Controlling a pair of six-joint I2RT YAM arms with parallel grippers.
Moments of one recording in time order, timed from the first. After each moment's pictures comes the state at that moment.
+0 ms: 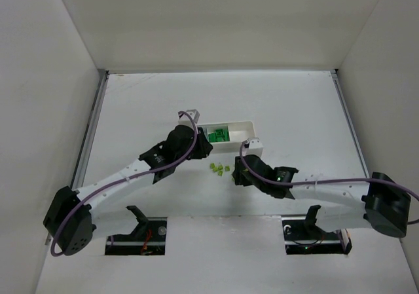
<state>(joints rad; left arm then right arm) -0.77 1.14 0.76 -0.12 -0.12 -0.64 1.06 1.21 0.62 -0.20 0.44 0.75</state>
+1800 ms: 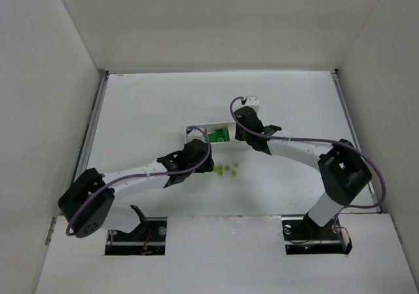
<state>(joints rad) -0.87 1.30 0.63 -0.09 -0.26 -0.69 0.69 1.64 1.04 -0.12 0.44 0.51</state>
